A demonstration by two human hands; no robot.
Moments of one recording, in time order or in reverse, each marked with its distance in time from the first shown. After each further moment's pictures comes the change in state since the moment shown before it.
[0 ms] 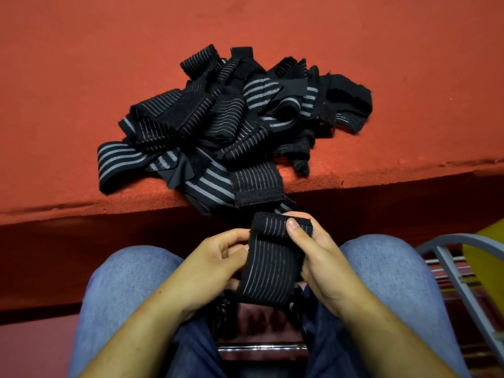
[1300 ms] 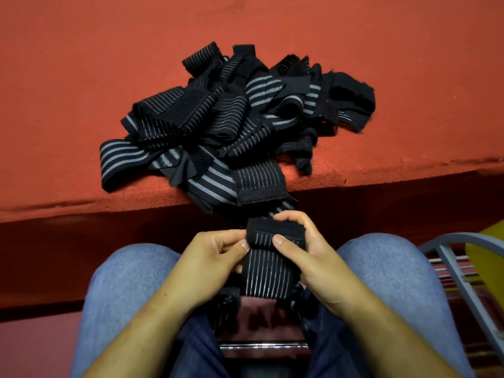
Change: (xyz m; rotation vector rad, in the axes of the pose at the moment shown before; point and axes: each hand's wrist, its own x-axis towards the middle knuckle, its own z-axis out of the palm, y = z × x) left_hand 0.002 -0.004 -0.008 0.211 0.119 0.152; right_hand -0.006 -0.002 0.003 -0.149 -0.106 0.016
